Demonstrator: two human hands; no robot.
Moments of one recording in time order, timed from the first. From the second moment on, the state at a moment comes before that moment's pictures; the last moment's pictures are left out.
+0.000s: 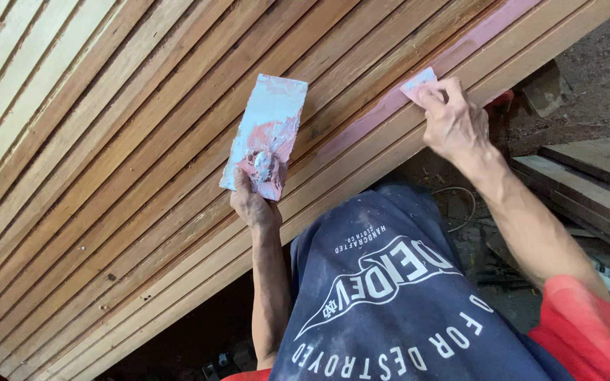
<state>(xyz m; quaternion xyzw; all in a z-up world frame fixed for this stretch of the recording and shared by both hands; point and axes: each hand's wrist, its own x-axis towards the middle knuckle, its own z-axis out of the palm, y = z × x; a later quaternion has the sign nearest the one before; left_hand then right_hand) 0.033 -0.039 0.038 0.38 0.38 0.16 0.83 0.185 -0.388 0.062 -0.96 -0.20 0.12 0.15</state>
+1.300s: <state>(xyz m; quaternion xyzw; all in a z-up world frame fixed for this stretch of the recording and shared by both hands) -0.051 0.060 0.024 0.38 0.38 0.20 0.82 0.049 -0.222 0.073 -0.91 -0.26 0.14 0.29</state>
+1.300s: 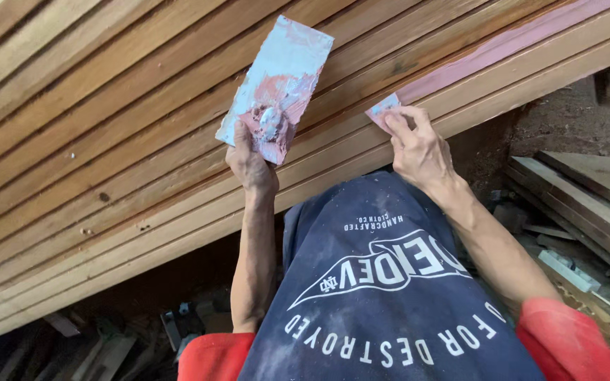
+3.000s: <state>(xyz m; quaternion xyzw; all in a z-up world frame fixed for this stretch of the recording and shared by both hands) -0.113 0.118 0.003 0.34 0.41 0.20 0.82 0.004 -0.106 0.130 -0.87 -0.16 0.30 0.35</state>
